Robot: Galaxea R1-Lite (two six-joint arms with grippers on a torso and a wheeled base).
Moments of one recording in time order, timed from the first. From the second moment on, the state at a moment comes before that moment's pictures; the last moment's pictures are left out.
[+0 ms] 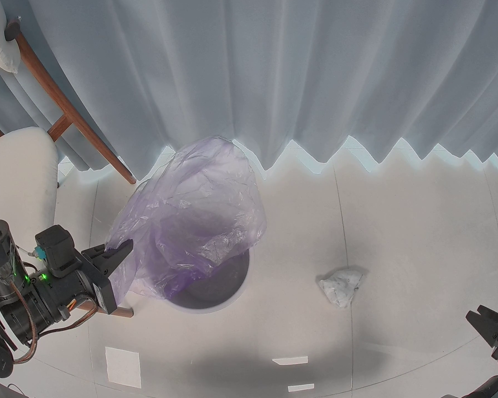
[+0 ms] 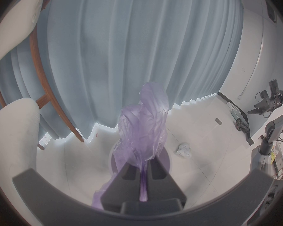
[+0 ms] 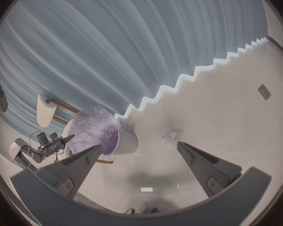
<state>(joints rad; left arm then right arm) -0.43 1.32 -0.27 -0.91 -0.06 0.12 0.01 0.47 -0.18 -0.02 0.37 0.45</state>
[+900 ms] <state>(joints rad) -0.43 1.32 -0.27 -0.91 -0.06 0.12 0.14 0.95 -0.19 -0.33 0.39 0.45</state>
